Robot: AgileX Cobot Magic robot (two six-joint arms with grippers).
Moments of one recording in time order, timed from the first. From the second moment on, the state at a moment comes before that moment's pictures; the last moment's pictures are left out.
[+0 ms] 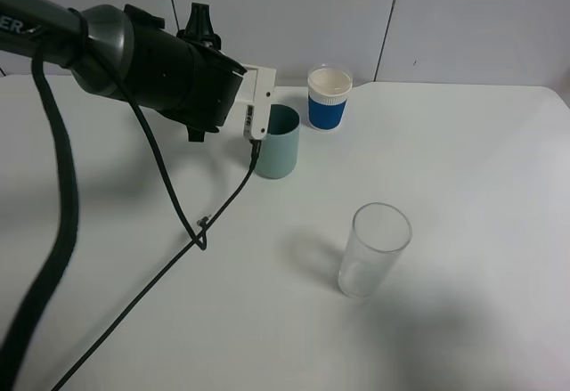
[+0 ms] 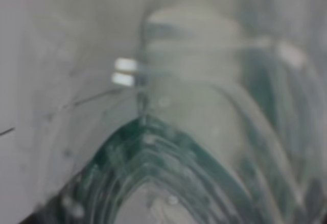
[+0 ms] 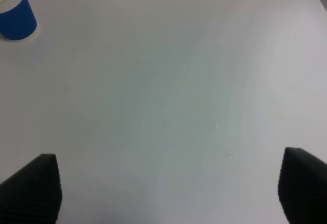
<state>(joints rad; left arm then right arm) -0.75 2.00 -1.18 -1.62 -0.99 2.80 -0.13 0.00 -0.48 0.08 1.05 -0.02</state>
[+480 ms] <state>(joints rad) -0.75 2.00 -1.18 -1.62 -1.00 2.84 -0.13 0.00 -0.48 0.08 1.05 -0.02</state>
